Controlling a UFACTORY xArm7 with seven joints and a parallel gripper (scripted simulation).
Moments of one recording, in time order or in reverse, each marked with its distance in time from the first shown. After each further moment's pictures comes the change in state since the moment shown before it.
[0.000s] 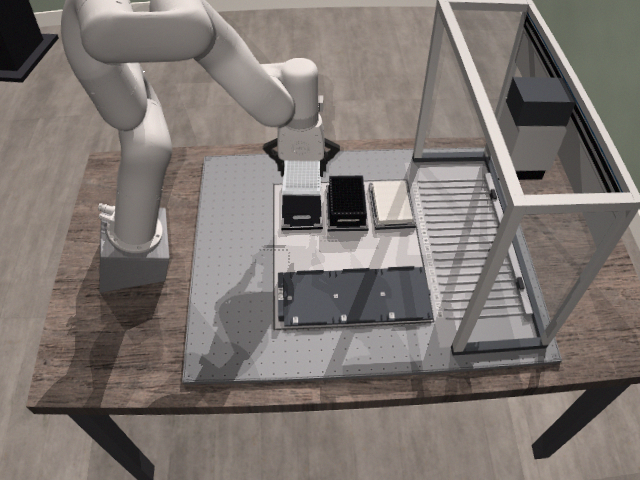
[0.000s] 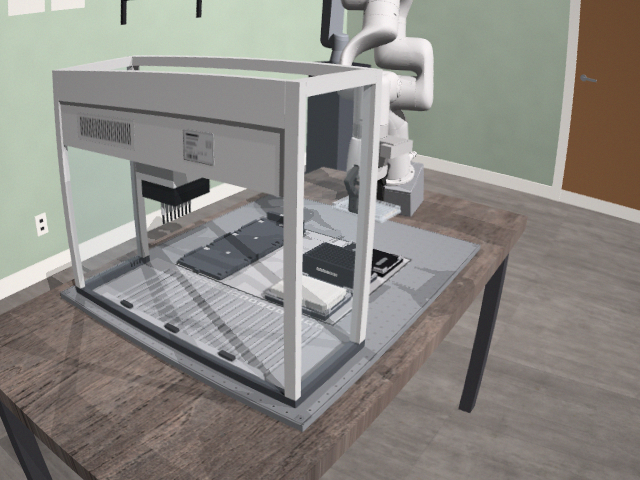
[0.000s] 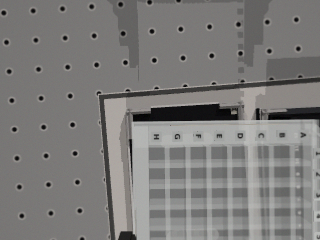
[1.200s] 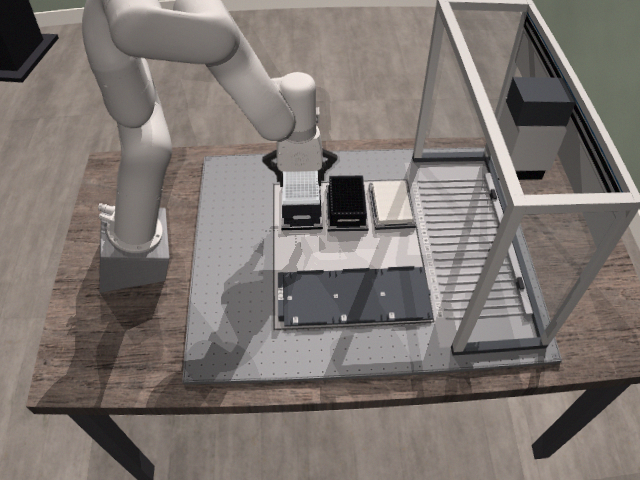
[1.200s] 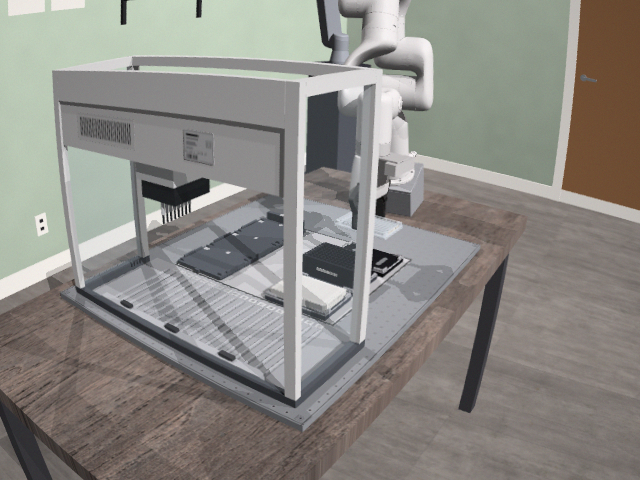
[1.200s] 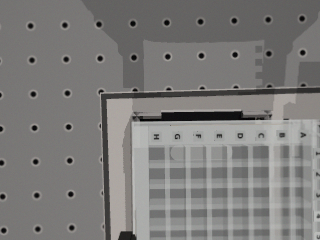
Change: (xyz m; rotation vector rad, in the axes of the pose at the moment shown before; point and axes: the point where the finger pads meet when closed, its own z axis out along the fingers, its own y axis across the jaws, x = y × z) arm 0.006 -0.005 0.039 -0.001 0.000 -0.051
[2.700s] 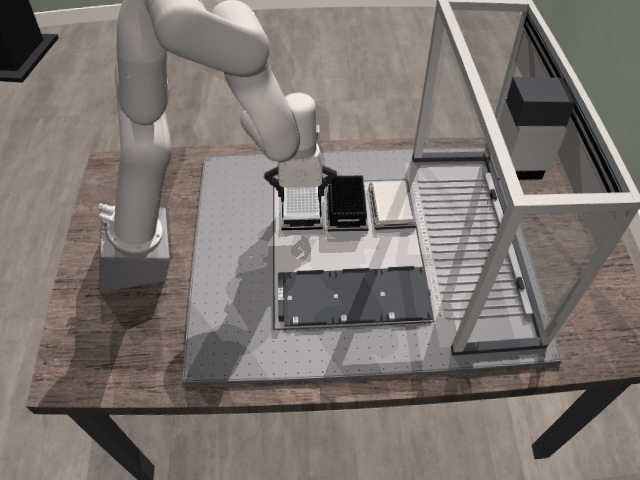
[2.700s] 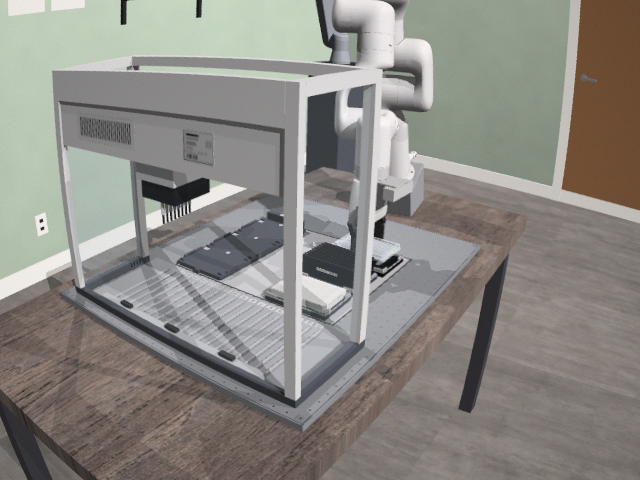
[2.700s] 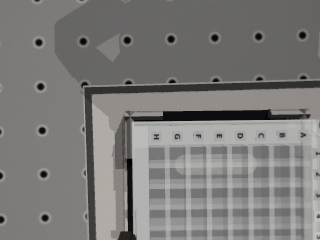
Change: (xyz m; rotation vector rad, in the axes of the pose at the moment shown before) arm 0.000 0.000 0.053 0.000 0.000 0.000
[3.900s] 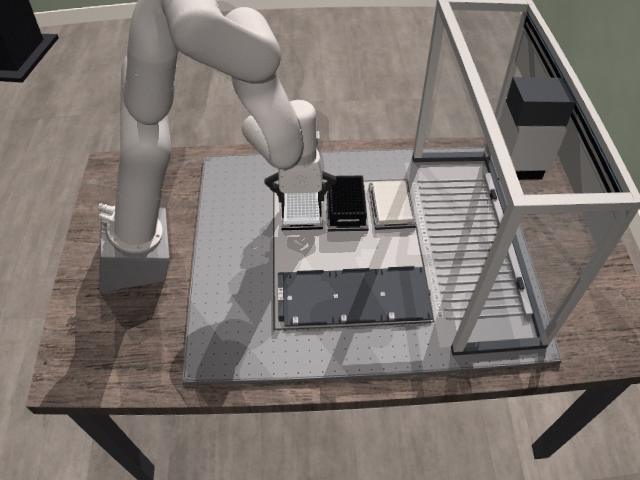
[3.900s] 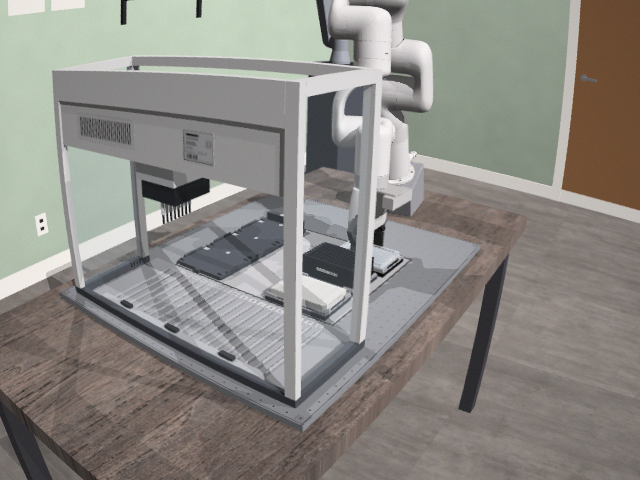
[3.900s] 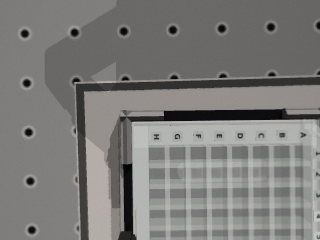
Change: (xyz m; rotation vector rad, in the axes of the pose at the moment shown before) arm 0.000 0.000 0.019 0.000 0.000 0.000
